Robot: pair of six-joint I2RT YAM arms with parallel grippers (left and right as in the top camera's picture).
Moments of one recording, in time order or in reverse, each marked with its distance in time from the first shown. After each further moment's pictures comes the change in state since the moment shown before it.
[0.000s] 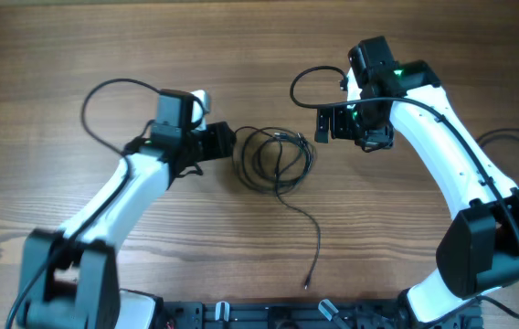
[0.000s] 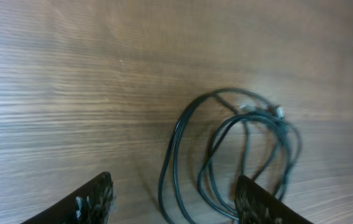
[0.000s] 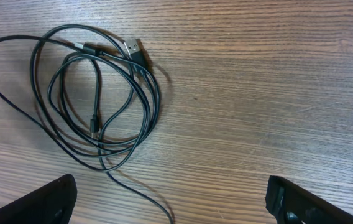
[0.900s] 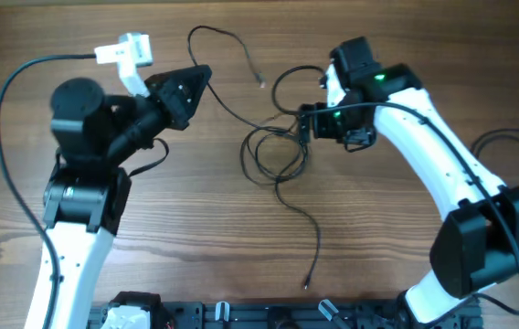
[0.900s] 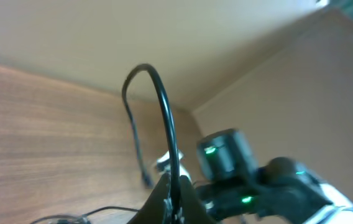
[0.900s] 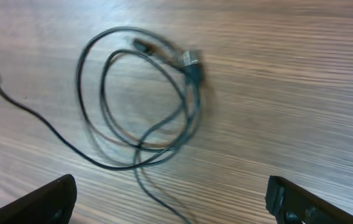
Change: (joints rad) left arm 0.142 -0.476 0.135 0.226 0.362 -0.286; right arm 0.094 0.025 0.000 0.099 -0.058 0.007
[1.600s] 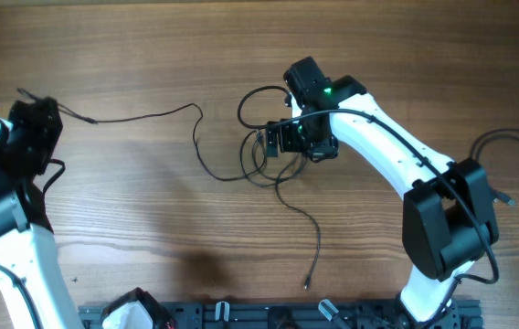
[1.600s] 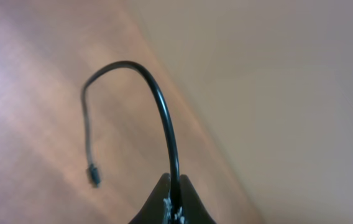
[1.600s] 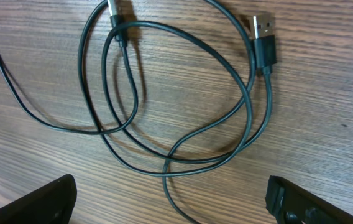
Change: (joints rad) left arm 0.647 0.031 -0.002 -0.362 -0.181 -0.030; right arm 0.134 0.128 0.000 0.066 -0.007 0.125
